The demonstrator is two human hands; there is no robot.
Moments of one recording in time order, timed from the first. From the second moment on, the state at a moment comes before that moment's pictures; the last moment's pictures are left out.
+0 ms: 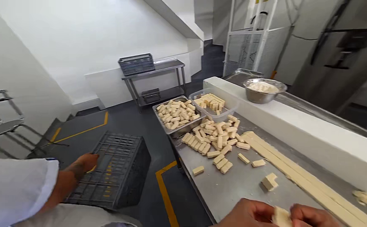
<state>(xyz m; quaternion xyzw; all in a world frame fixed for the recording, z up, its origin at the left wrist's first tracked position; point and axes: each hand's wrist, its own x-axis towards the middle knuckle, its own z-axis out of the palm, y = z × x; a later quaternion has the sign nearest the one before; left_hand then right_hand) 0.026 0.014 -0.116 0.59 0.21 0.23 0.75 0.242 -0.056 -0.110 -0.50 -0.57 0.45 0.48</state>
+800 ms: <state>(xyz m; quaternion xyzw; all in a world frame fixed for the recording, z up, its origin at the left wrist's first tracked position) 0.015 0.013 -0.104 0.57 0.25 0.16 0.76 0.224 -0.050 -0.108 -0.57 -0.57 0.43 0.41</state>
